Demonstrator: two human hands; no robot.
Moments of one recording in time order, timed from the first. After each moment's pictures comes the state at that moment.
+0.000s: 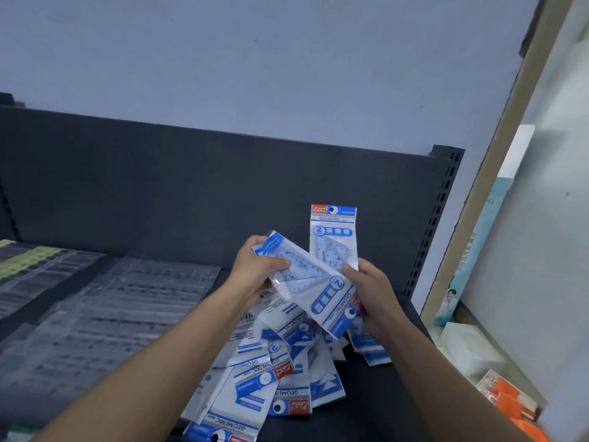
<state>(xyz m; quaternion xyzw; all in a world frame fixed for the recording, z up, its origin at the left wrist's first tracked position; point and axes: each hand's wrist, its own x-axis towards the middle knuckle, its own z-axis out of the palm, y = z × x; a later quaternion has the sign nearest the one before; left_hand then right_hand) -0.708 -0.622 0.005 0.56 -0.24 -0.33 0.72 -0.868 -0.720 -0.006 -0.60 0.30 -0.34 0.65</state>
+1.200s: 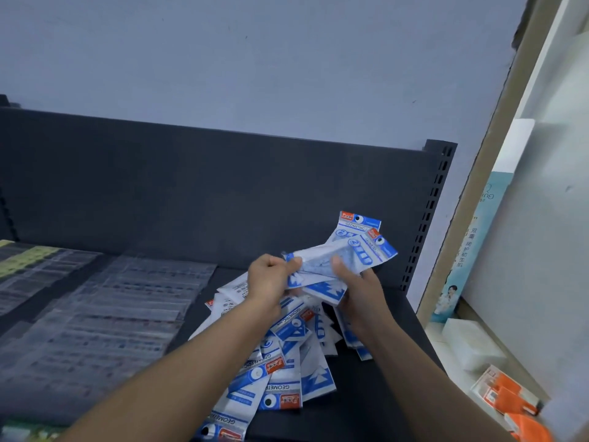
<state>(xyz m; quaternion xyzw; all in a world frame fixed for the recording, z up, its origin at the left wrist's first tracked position) -0.745 -0.647 -0.016 0.59 -0.15 -0.29 0.74 -0.865 -0.722 -0.024 -0.48 0.23 -0.38 0.75</state>
